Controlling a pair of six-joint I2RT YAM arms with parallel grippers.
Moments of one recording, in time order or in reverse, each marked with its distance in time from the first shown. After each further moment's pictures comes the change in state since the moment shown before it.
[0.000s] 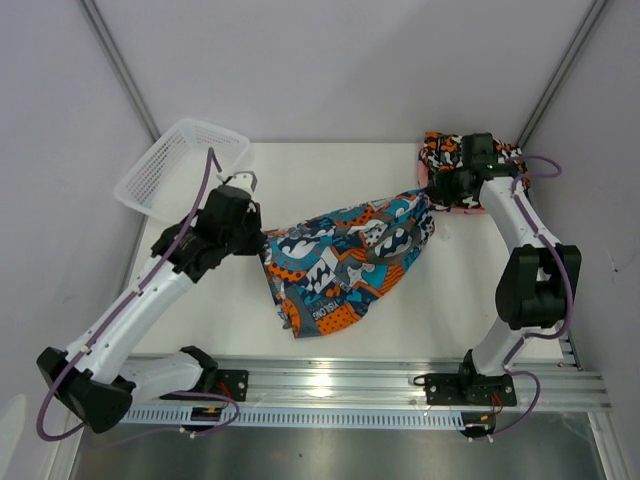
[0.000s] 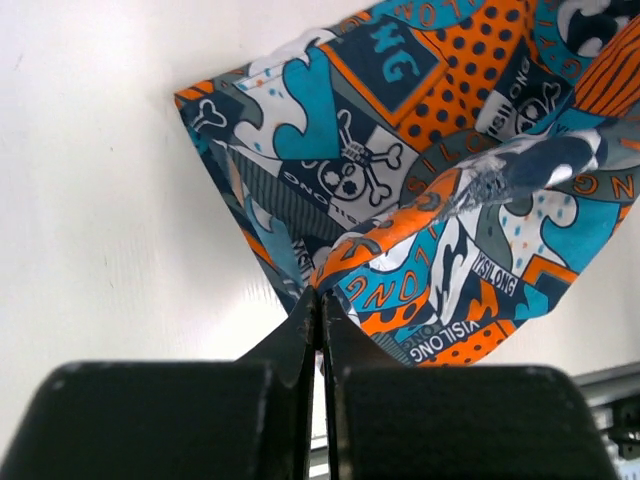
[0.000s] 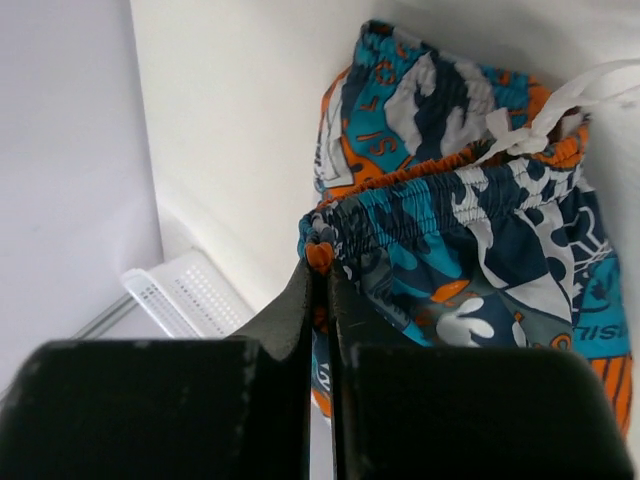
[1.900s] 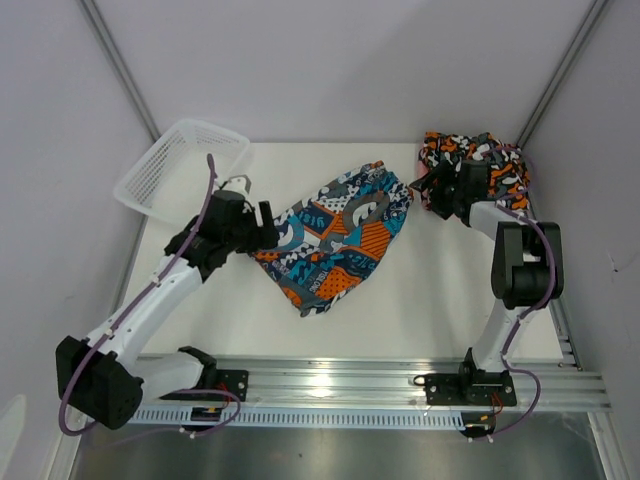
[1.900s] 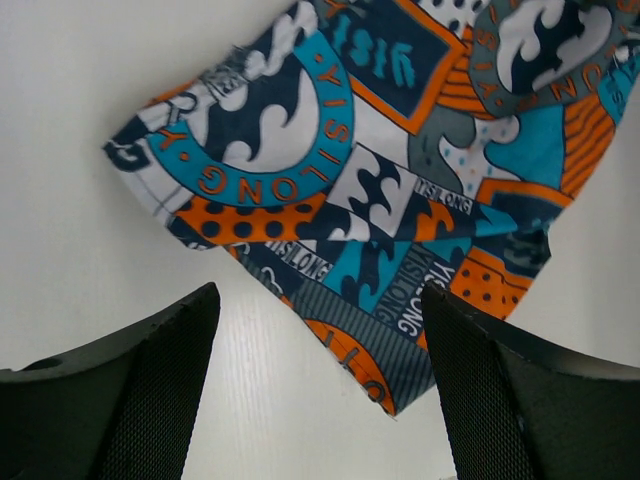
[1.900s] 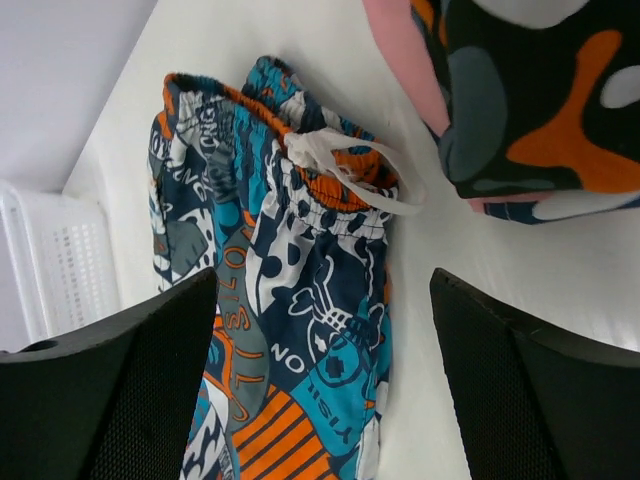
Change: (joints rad) left arm 0.194 0.045 -0.196 0.289 0.098 0.023; right arm -0.039 0.158 -0.269 0.729 -0.154 -0.489
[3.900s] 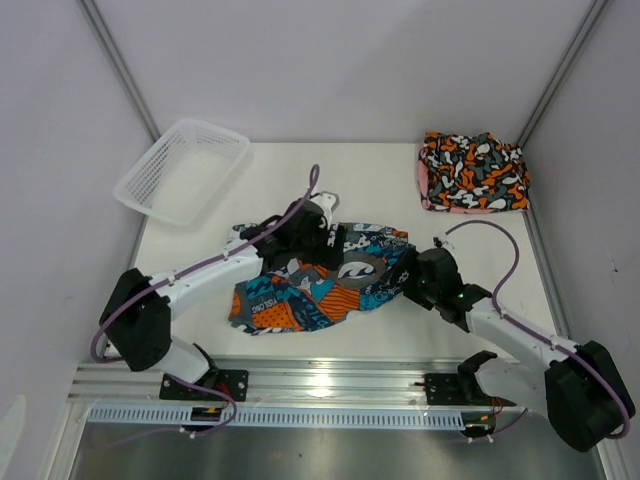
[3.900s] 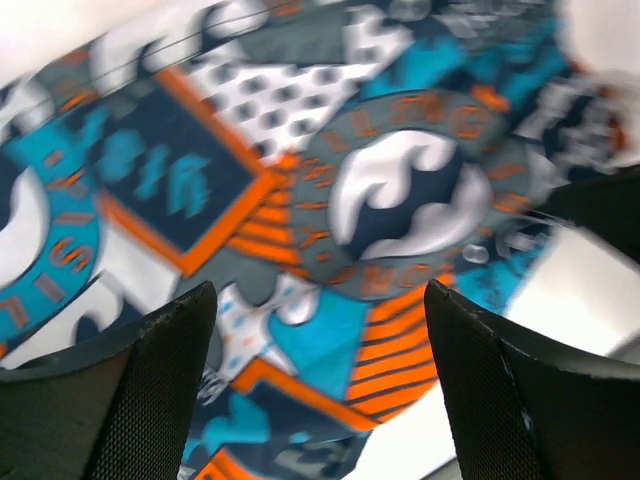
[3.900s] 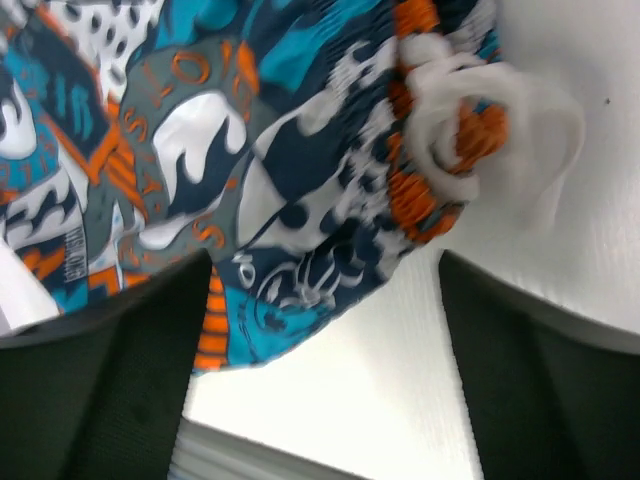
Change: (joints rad) left arm -0.350 0.358 0.103 0.151 0.053 0.071; right arm 0.506 -0.789 -0.767 -0.178 0.372 0.149
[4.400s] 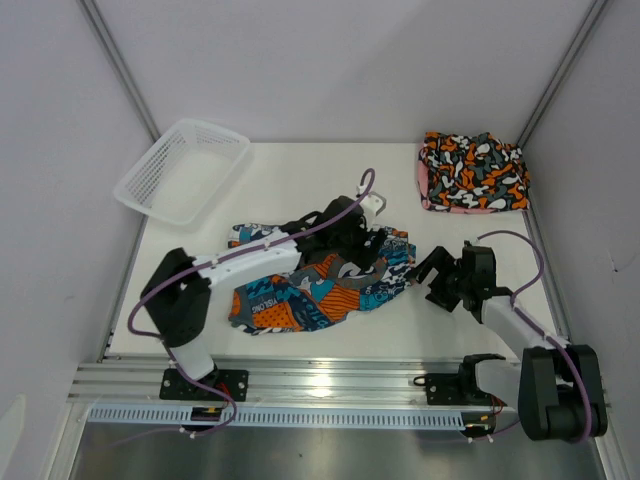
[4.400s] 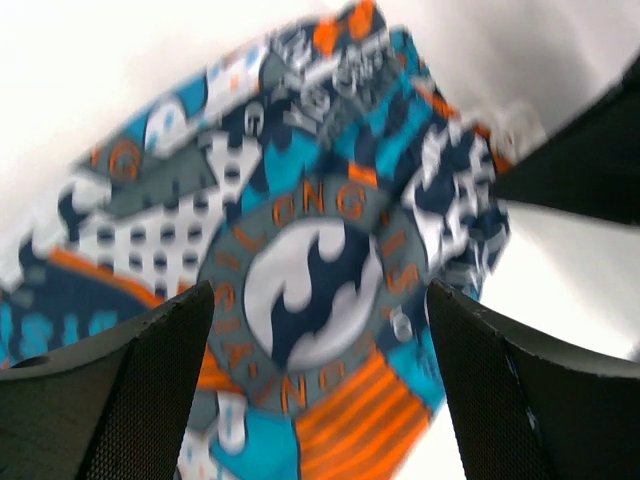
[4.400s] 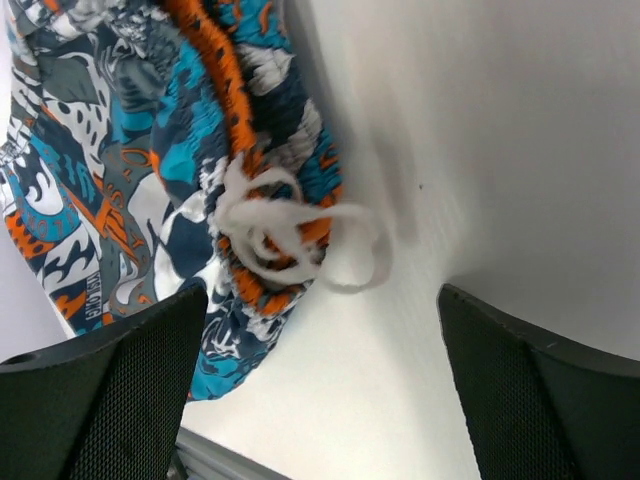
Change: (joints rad) left arm -0.159 0.166 0.154 0.123 0.007 0.187; right arm -0.406 -0.023 -0.069 0.000 -0.410 -0.159
